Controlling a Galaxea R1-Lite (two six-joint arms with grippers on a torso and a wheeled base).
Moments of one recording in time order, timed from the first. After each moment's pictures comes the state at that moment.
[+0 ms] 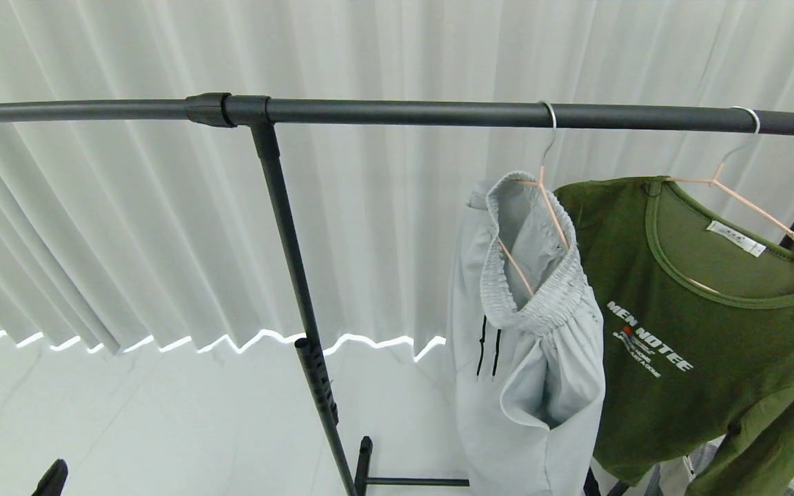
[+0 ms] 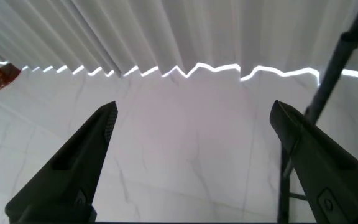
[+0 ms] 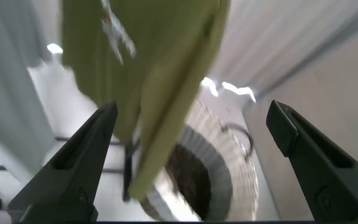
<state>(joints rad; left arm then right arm) 0.08 0.58 0.00 -0.36 0.19 0.23 -0.09 0.20 -0.32 0.25 -0.08 -0.29</state>
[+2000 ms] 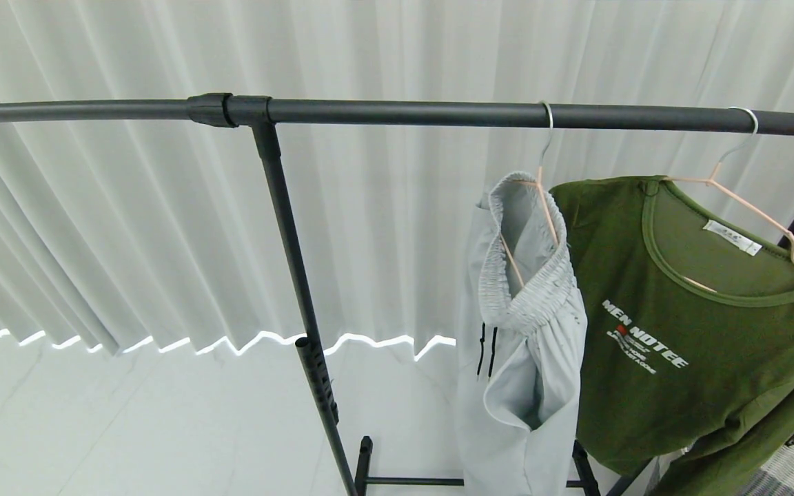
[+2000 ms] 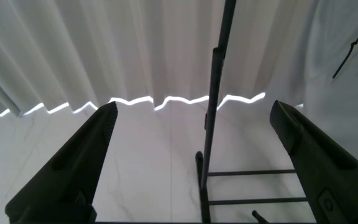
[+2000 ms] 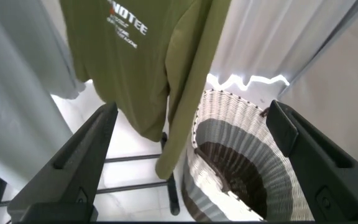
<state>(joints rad) -0.03 0.06 0.00 0.01 -0.06 0.07 -0.06 0.09 0.00 0.02 -0.03 -0.05</state>
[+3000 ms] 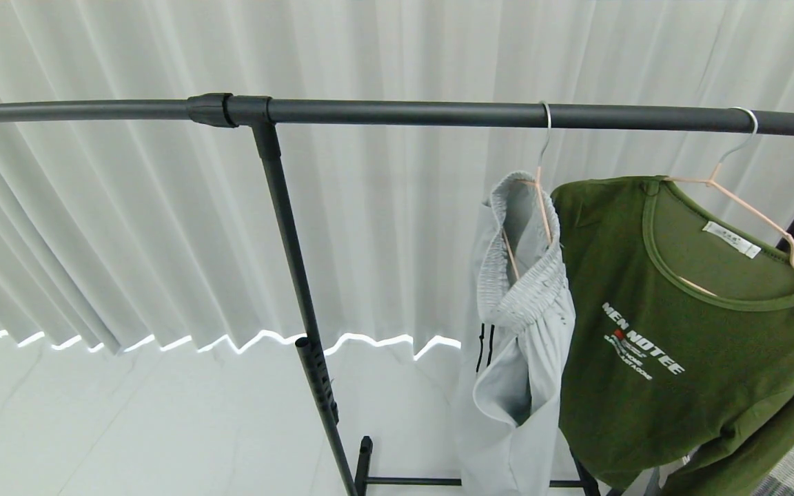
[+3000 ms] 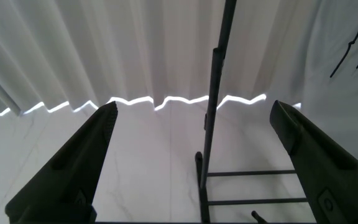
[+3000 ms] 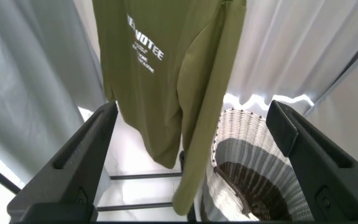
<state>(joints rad) -0.03 0.06 0.00 0.01 -0.06 0.06 0.00 0.00 0.00 0.02 -0.02 0.00</state>
